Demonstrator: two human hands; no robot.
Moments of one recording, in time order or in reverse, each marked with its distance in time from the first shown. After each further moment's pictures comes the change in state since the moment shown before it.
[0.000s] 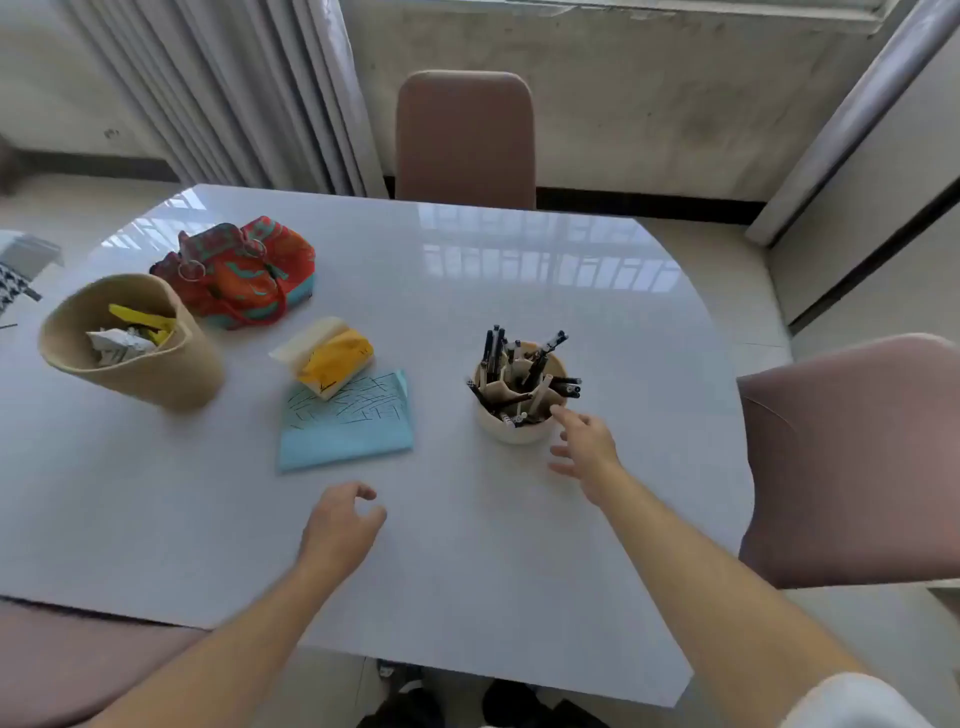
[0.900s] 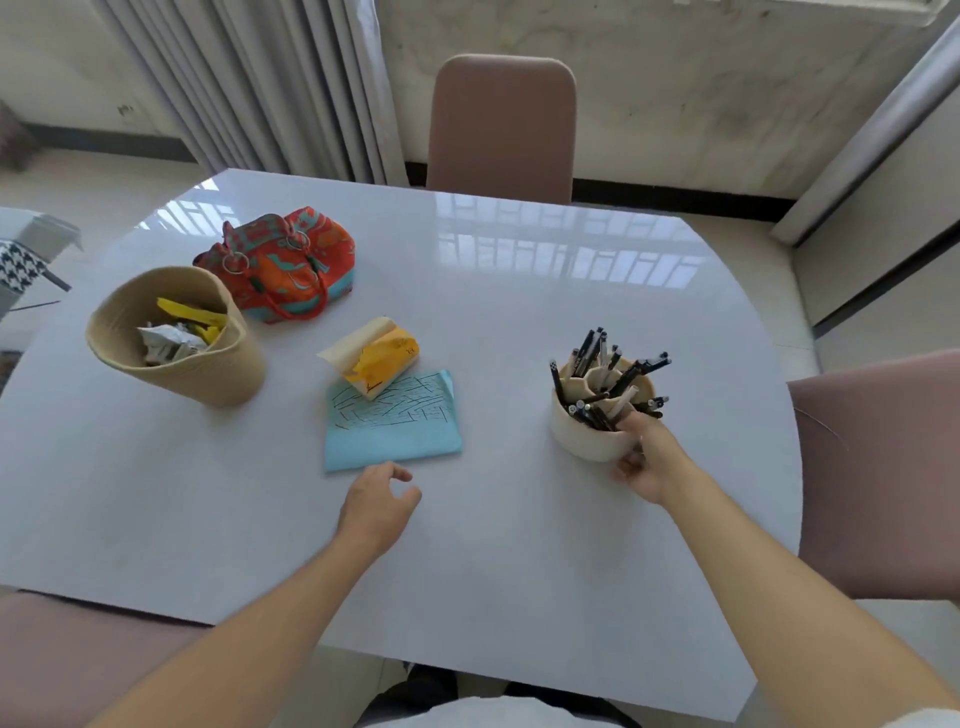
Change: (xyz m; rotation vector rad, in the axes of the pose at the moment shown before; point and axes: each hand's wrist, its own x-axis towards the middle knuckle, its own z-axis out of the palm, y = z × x) left_hand 0.042 -0.011 -0.026 -0.028 -0.057 0.030; right_hand -0.010 -0.021 0.007 0.193 -0.010 0.149
